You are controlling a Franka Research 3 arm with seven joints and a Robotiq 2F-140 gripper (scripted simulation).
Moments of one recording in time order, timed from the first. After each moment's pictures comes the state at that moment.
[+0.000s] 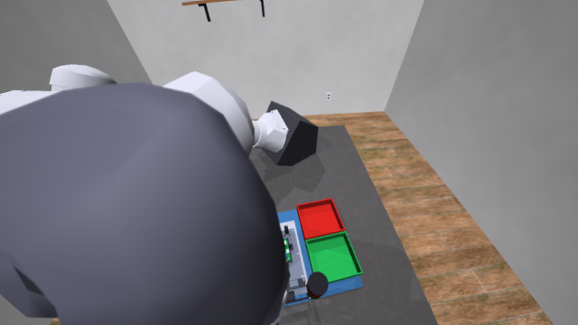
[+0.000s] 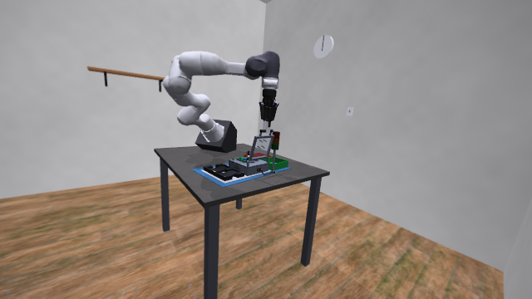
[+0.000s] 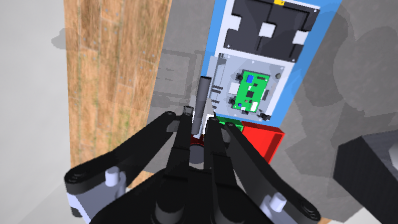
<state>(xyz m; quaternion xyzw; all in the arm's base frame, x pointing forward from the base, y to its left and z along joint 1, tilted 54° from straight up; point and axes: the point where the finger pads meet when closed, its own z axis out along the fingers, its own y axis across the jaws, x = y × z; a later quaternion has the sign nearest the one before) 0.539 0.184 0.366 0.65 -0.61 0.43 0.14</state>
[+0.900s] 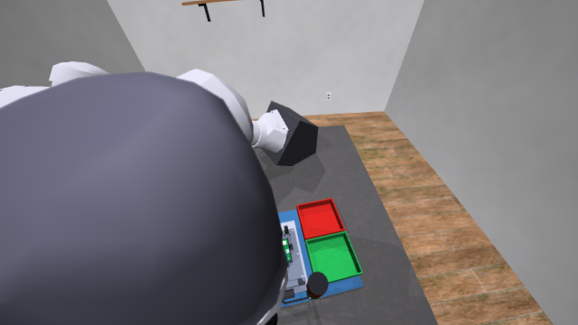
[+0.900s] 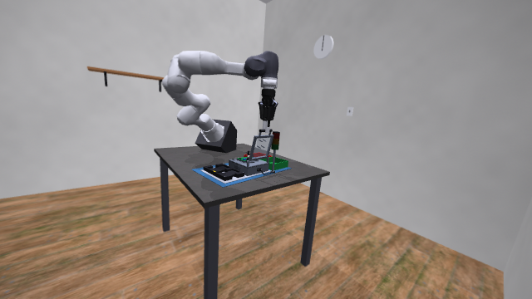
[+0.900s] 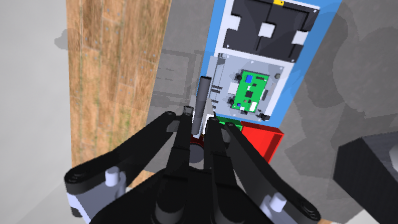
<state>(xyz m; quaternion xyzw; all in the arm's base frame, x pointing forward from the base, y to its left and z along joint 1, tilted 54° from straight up) 0.534 0.184 0.365 0.65 -0.61 0.43 0.14</state>
